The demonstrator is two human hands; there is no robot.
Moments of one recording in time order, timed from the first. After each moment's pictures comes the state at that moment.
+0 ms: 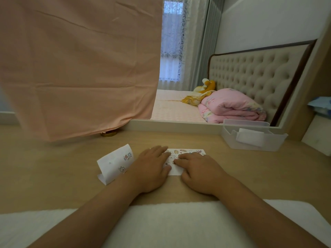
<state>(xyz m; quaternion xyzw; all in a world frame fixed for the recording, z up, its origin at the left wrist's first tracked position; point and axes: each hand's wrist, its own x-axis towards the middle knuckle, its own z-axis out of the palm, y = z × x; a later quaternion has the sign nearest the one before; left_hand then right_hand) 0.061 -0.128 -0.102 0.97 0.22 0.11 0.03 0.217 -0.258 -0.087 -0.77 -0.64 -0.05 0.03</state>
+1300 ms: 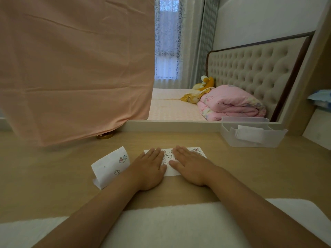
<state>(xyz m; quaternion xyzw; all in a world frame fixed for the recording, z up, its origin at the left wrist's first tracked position) 0.081 -0.117 -0.106 0.96 0.27 -0.02 0.05 0.237 -0.228 -0.094 -0.79 -0.60 0.09 0.03</state>
